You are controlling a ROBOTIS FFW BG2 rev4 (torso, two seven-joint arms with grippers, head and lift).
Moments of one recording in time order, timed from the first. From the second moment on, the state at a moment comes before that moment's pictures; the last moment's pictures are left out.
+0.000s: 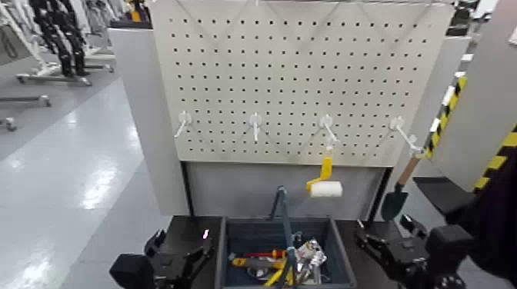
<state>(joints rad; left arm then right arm) 0.10 0.14 -0.23 -1.43 0.29 -0.39 0.00 0.22 -0.09 -0.07 -1.81 -0.07 0.04 0.19</state>
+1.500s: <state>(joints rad) 0.10 0.14 -0.23 -1.43 0.29 -0.37 0.00 -0.25 -0.29 0.08 -1.45 -0.23 0.17 0.54</state>
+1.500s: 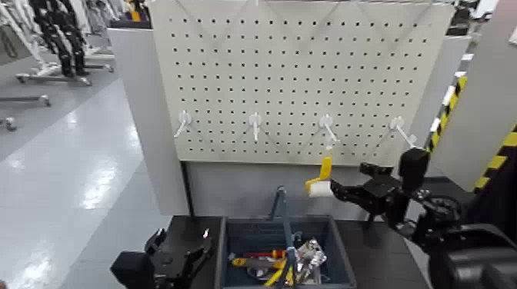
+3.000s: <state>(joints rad) 0.10 0.14 -0.23 -1.43 0.29 -0.37 0.00 -0.44 -0.31 0.24 -1.24 -0.35 0.14 0.70</state>
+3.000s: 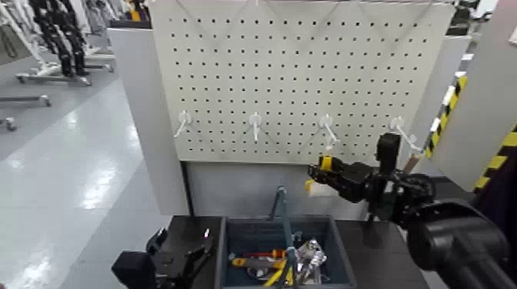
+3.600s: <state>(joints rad) 0.10 0.14 -0.23 -1.43 0.29 -0.37 -0.01 -0.43 -0.30 0.22 -1.26 -0.34 0.14 0.70</state>
